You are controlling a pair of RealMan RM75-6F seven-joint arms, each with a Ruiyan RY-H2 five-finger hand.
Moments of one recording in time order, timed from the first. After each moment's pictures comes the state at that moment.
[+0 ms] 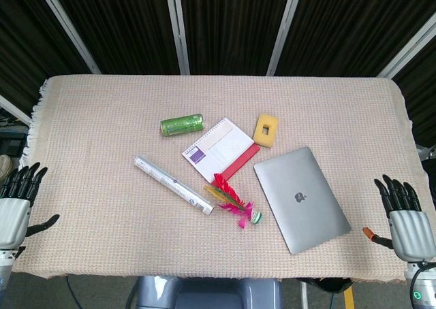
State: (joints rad) left arm -0.10 -1.20 -0.04 -1.54 1.57 1.55 0.09; right arm 0.06 -1.12 0.06 -1.61 -1.53 1.52 -0.09
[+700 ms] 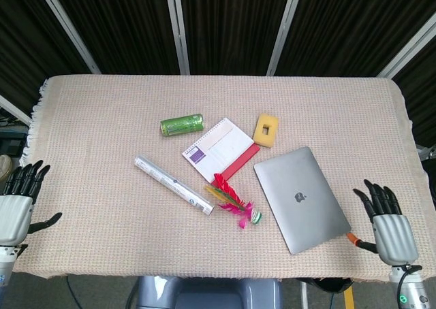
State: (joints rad) left arm -0.12 -1.19 -0.04 -1.55 1.55 1.50 0.06; right arm 0.06 -1.18 0.02 -1.66 -1.62 1.53 -0.09
